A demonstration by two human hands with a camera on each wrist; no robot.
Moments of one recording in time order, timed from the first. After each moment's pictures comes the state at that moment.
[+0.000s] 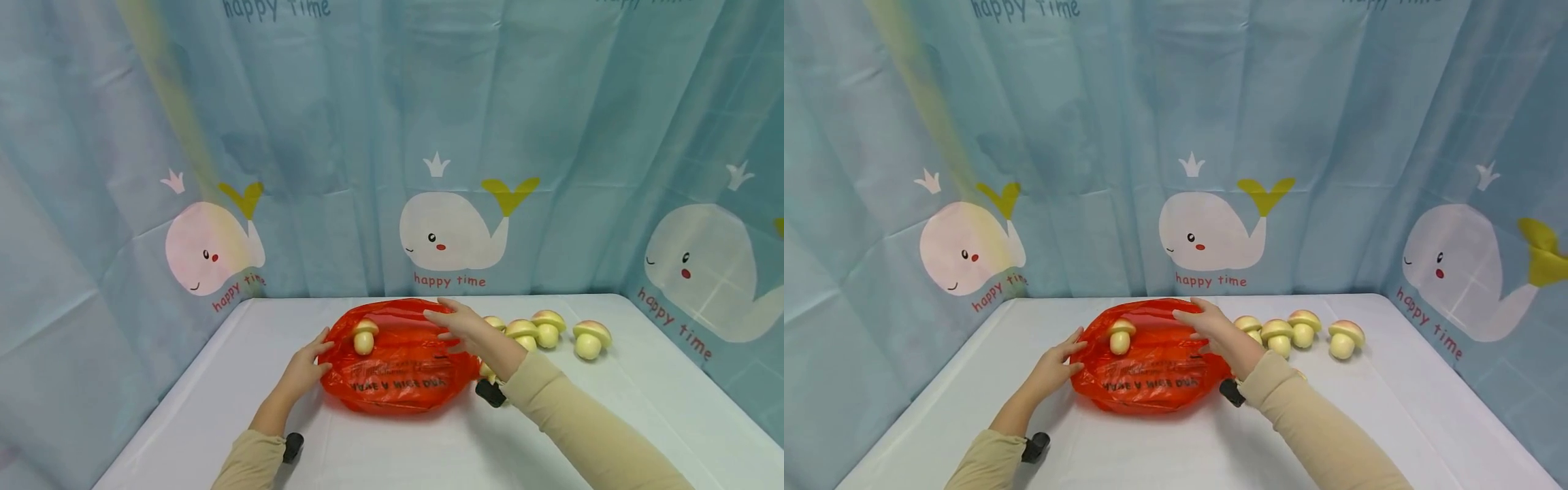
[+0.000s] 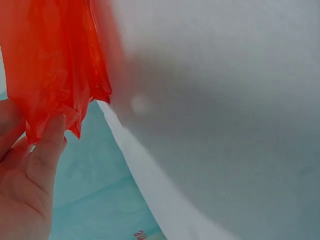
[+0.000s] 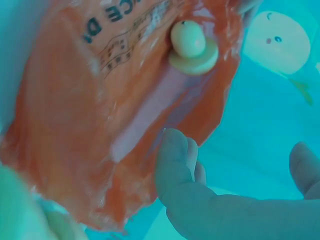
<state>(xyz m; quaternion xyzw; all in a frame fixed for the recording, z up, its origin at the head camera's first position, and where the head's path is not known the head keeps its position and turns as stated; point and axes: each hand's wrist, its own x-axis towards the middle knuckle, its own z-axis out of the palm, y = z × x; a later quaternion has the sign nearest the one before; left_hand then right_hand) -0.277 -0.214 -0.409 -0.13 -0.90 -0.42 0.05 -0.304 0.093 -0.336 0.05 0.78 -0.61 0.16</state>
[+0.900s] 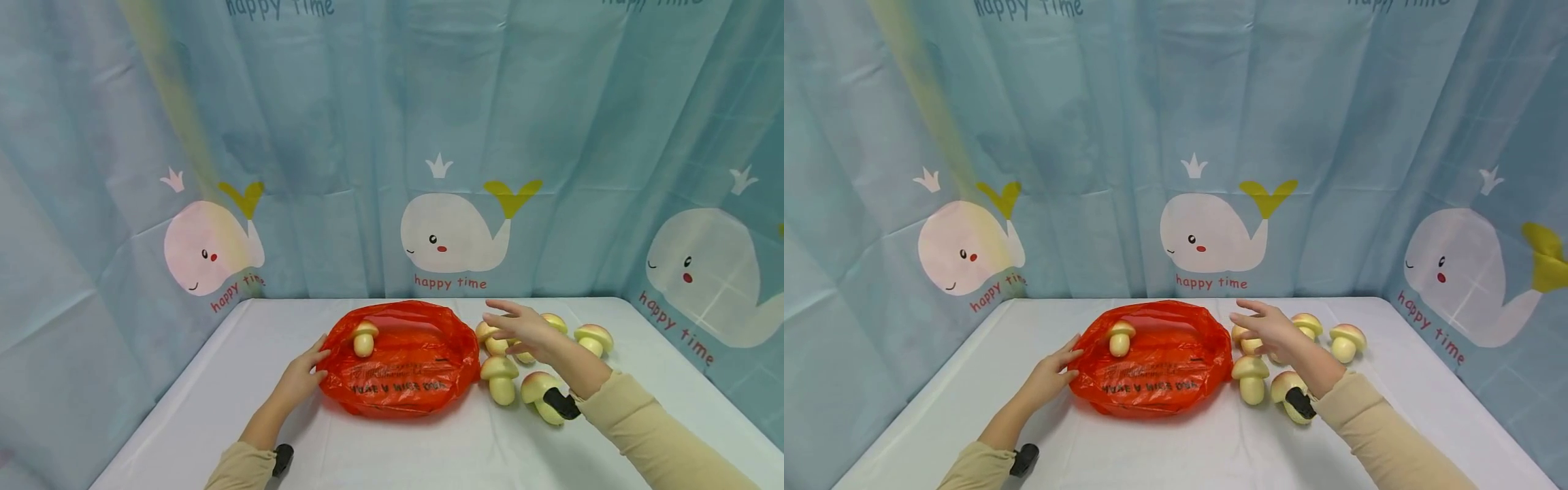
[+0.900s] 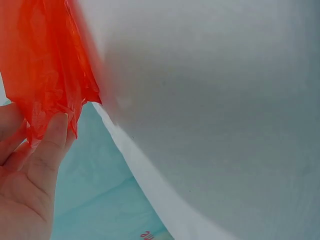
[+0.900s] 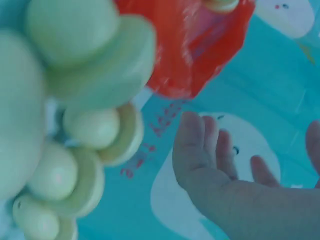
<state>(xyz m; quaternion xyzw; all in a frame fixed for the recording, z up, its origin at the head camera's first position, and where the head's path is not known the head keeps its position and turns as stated) -0.269 -0.219 -0.415 -0.13 -0.91 -0.40 0.05 -0.279 0.186 -0.326 -0.02 0.82 -0.55 0.14</state>
